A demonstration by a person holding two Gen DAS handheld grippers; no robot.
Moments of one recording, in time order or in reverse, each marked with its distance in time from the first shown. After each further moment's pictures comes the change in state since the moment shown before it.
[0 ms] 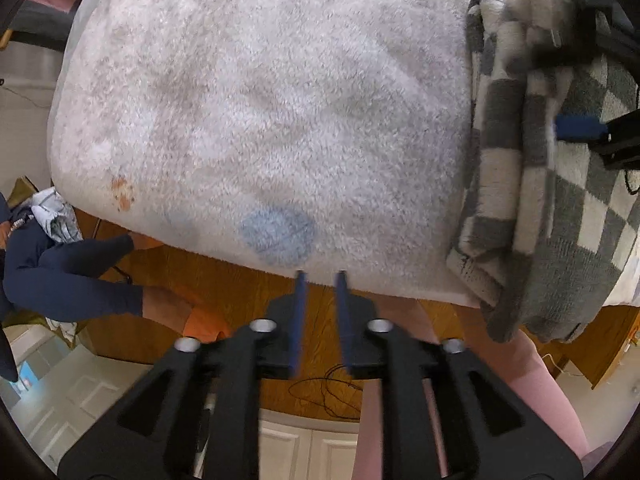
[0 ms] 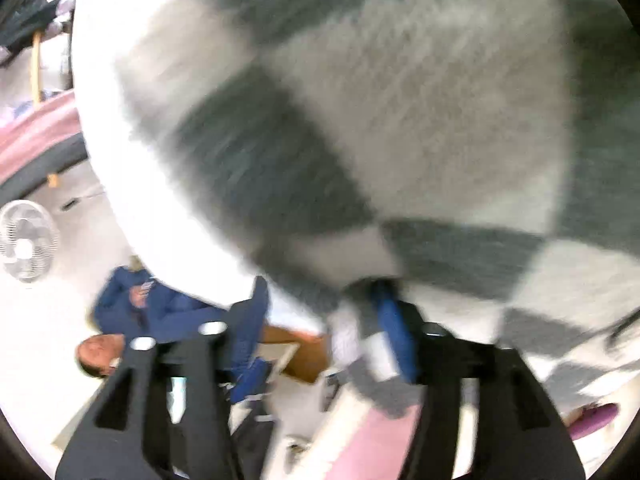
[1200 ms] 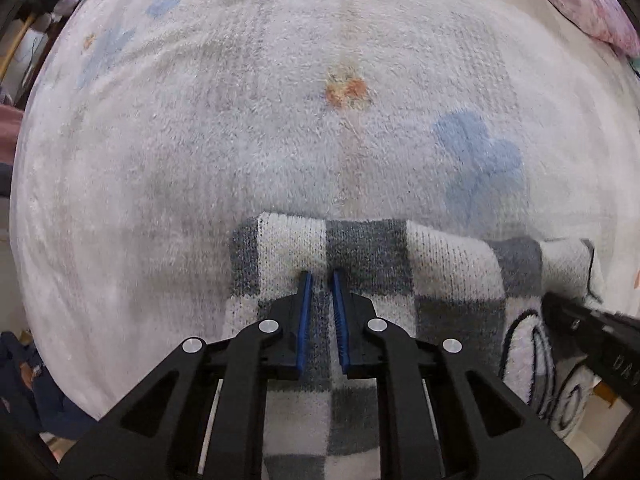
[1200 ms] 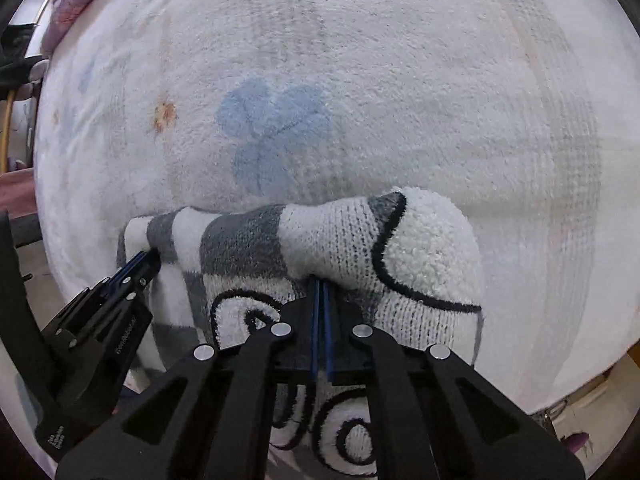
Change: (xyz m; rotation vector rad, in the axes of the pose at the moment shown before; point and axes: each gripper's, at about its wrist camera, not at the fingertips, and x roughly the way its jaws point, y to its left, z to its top) left arm -0.038 -0.212 0.241 0.189 -0.189 0.007; right arm -0.140 -0.107 0.063 0.034 -0.376 -0.293
